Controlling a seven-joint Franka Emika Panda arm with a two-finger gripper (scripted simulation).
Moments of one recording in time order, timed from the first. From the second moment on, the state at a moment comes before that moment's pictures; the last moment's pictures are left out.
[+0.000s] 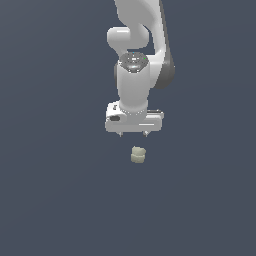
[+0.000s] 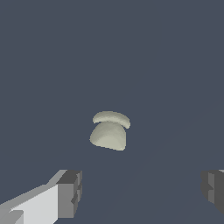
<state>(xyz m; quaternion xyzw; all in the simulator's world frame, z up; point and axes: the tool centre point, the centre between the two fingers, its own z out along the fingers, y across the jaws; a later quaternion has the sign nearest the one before) -0.001 0.021 0.183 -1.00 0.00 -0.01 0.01</state>
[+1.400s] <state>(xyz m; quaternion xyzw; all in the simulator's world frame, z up) 0.002 0.030 0.155 -1.00 0.01 0.00 0.00</state>
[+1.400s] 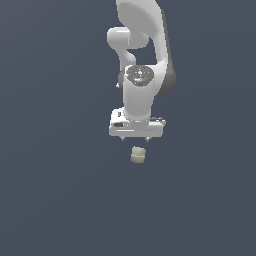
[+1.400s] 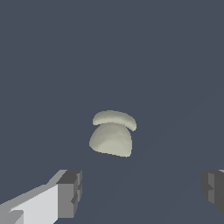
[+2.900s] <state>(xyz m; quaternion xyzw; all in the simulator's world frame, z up) 0.017 0.048 0.054 -0.99 0.11 0.00 0.00</state>
